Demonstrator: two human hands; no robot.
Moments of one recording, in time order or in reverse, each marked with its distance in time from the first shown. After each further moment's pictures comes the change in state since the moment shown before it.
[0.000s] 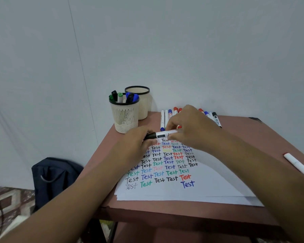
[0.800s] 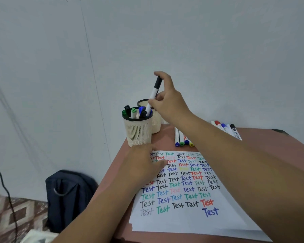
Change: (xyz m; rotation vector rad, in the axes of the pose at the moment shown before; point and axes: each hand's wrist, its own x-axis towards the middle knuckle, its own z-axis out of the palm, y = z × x) left_hand 0.009 -0.022 0.002 0.097 0.013 -0.337; right_hand 0.136 -0.044 0.014 0.649 0.361 0.018
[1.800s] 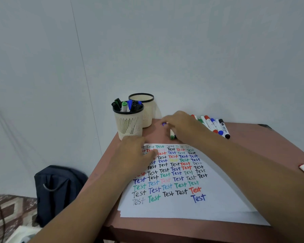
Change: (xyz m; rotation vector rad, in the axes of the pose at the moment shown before) left_hand -0.003 0.002 -0.002 0.078 0.056 0.108; right_hand -0.060 0.070 -0.045 -0.661 -0.394 -0.107
